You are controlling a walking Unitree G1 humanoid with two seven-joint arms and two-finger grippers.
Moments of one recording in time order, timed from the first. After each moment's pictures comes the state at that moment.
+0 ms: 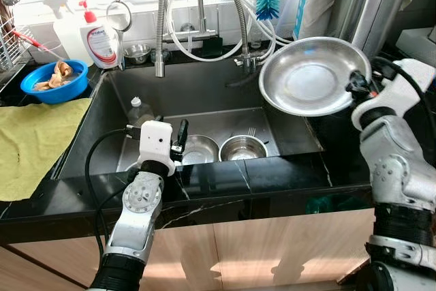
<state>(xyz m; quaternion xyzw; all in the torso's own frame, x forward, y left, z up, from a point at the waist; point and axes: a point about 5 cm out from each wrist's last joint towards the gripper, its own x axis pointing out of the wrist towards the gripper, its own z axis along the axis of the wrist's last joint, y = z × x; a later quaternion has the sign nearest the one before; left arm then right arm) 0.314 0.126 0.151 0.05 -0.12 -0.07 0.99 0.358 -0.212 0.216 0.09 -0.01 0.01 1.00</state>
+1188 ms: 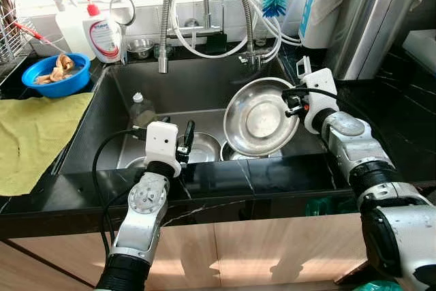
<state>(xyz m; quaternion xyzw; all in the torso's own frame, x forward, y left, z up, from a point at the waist) 0.313 0.117 0.150 0.04 -0.12 -0.08 0.99 0.403 -0.186 0.180 -0.11 0.08 0.15 0.98</state>
